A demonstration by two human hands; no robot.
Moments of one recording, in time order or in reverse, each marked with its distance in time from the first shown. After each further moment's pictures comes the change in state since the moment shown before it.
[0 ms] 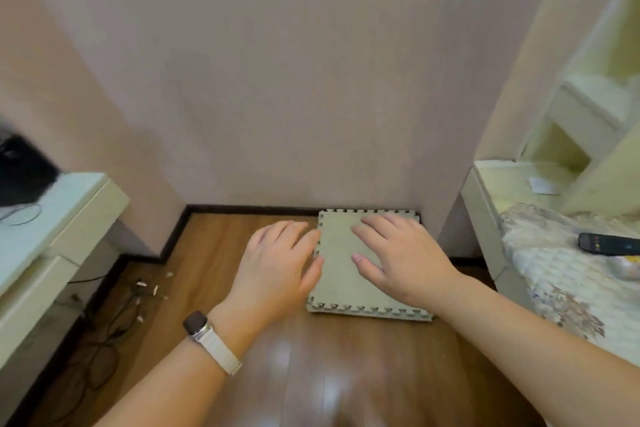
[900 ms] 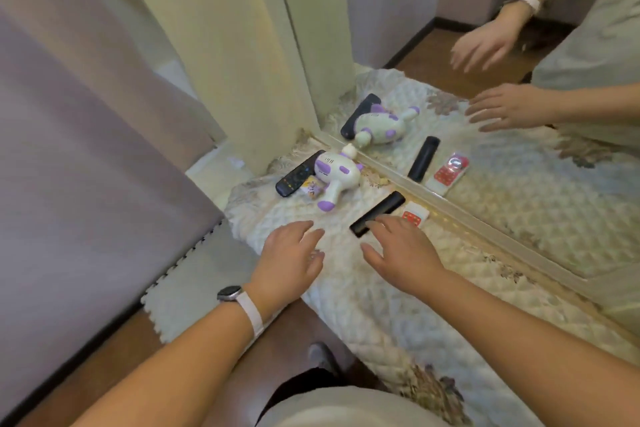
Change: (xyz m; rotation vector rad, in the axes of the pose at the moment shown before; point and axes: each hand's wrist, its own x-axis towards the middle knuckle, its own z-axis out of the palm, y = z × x) left_hand 0.167 0.473 0.191 -0.257 -0.406 0.823; right_hand -0.394 0.312 -0.010 0.099 0.049 1.122
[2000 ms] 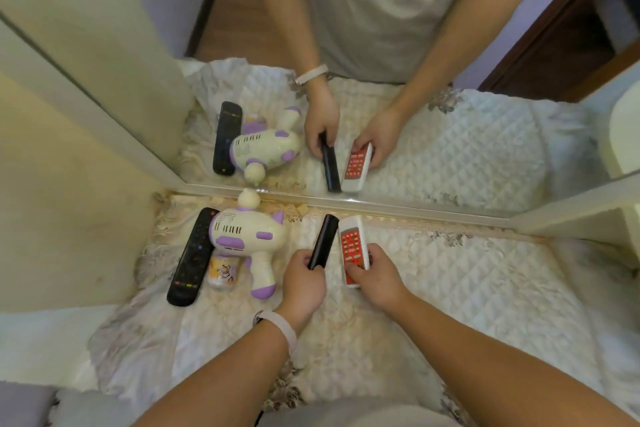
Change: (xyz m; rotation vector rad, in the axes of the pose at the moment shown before) left_hand 0.182 0.020 0.125 -0.893 -0.515 -0.412; right_hand 0.064 0.039 0.084 0.878 0.268 1.192
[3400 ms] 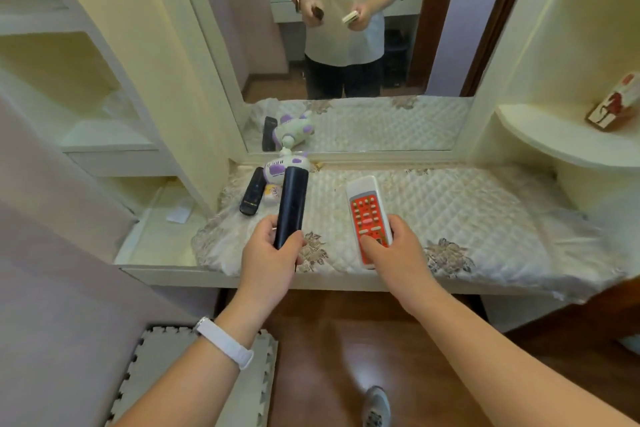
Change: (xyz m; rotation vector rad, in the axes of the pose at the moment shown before) left_hand -0.345 -0.086 -0.159 -0.169 0.062 0.577; right_hand -0.380 0.035 0.012 0.305 0.194 -0.416
